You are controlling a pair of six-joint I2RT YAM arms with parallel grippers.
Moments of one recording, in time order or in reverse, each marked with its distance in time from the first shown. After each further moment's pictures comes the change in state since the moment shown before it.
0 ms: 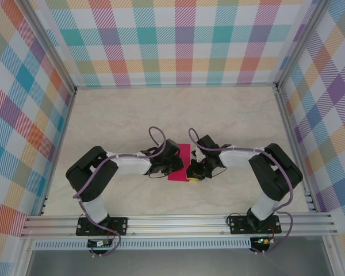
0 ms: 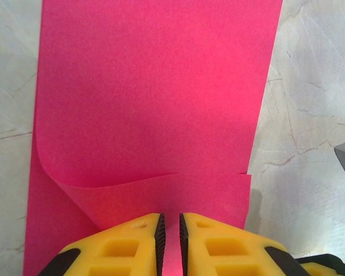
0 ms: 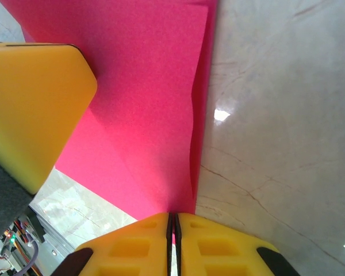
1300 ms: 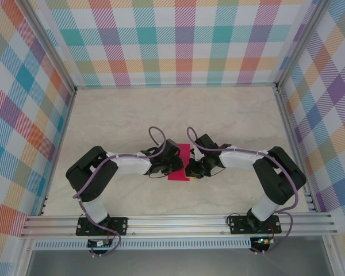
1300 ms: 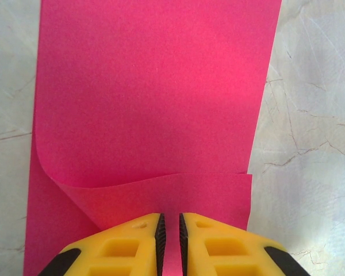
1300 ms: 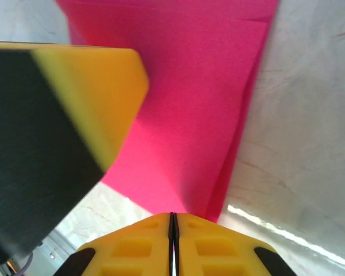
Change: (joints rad) left arm 0.000 0.000 0.000 0.000 -0.001 0.000; right arm 0.032 -0.037 0.020 -0.022 0.059 0.001
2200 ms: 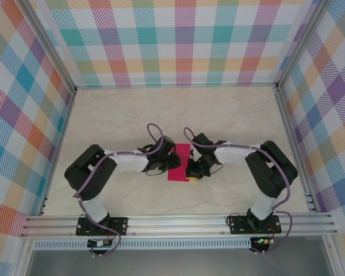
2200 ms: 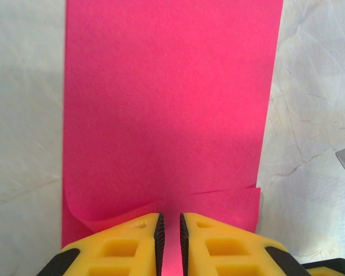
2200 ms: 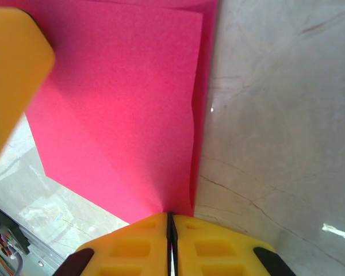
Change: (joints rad) left arm 0.069 0.000 -0.010 0.020 0.058 0.122; right arm 0.000 0.097 0.084 -0.114 0.021 -0.004
